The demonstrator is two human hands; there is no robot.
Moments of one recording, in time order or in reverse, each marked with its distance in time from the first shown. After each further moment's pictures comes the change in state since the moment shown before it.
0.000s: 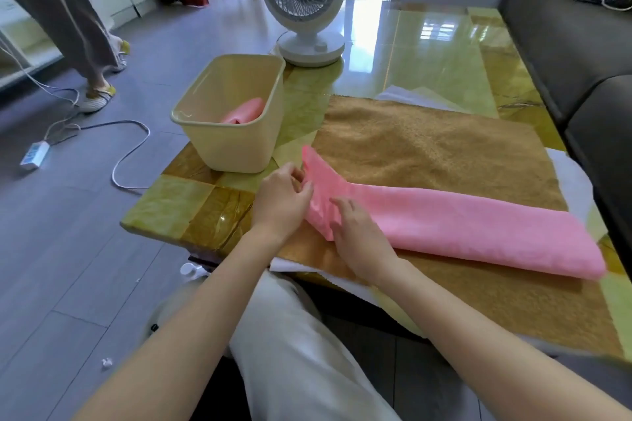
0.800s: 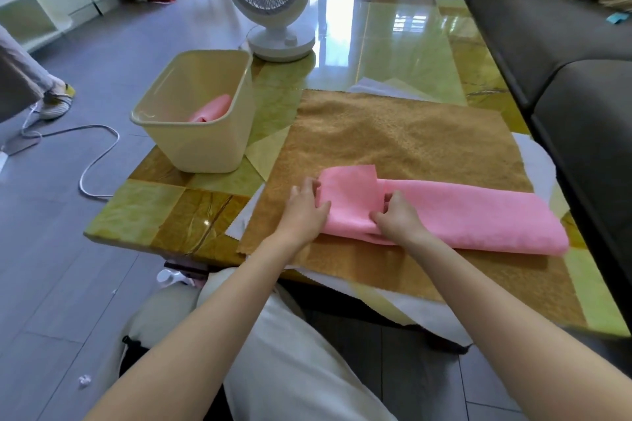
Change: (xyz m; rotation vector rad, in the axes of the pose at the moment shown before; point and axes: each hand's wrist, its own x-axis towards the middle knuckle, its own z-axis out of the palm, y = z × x) left_hand -0.006 0.011 0.067 -0.071 -0.371 -0.069; right_hand -0.003 0.061 -0.049 0.269 -0.004 0.639
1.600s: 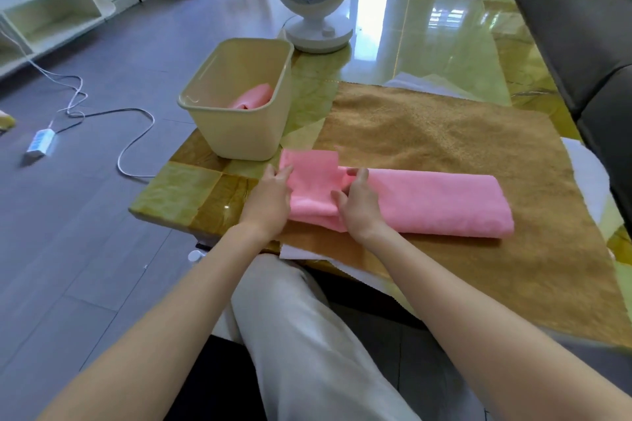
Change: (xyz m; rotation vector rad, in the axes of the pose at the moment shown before) left_hand -0.011 -0.059 -0.069 0.255 0.159 0.091; right_hand -0.009 -0.063 0.076 0.224 0.014 -0.300
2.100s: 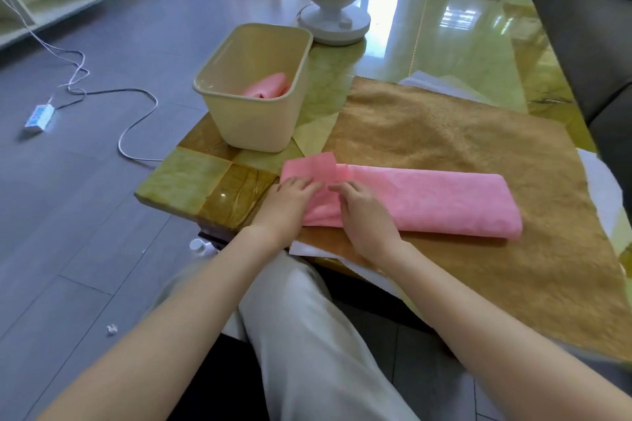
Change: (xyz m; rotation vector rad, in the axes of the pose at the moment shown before) left_hand -0.003 -0.018 0.016 0.343 -0.149 0.224; right_hand -0.015 0.008 0.006 -0.451 -0.077 -0.426
